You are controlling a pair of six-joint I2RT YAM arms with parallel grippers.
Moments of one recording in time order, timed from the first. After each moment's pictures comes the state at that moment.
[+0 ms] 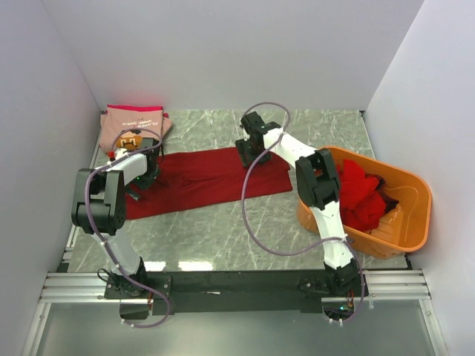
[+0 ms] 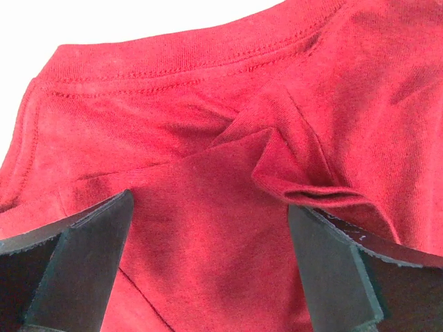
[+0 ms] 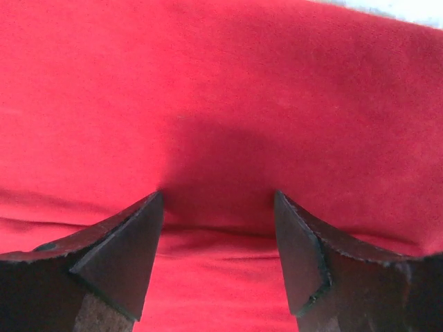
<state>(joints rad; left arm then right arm) -0.07 1.80 1.10 -0.62 -0.60 -1.10 0.49 2.34 1.95 -0.77 0.02 0.15</state>
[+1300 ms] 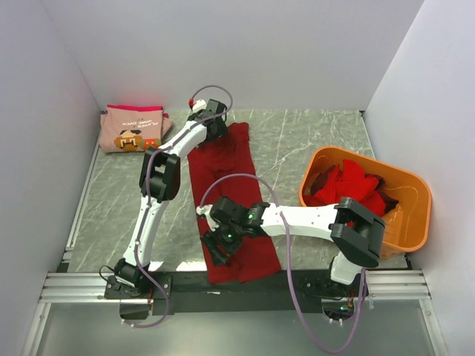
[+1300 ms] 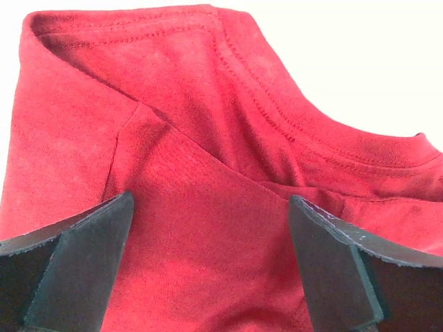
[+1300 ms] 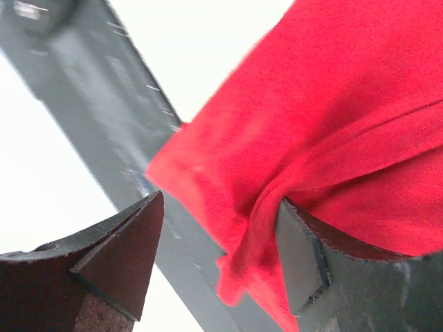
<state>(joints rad) -0.40 2.53 2.23 -0.66 -0.41 -0.82 1.16 1.65 1.01 -0.42 -0.30 0.36</state>
